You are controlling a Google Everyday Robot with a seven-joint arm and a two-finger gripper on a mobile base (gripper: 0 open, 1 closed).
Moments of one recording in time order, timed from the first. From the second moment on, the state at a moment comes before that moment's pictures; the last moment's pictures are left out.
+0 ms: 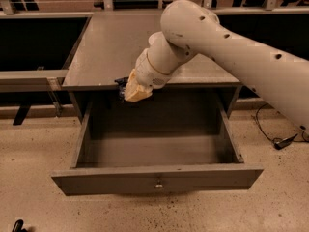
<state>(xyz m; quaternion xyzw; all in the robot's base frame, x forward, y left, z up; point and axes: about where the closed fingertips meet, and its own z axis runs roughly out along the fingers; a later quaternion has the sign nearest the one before) 0.592 0.062 0.837 -0.76 0.57 0.11 0.29</state>
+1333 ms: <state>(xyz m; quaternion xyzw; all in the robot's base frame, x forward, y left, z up) 0.577 0.050 0.767 -0.80 0.56 0.14 0.19</state>
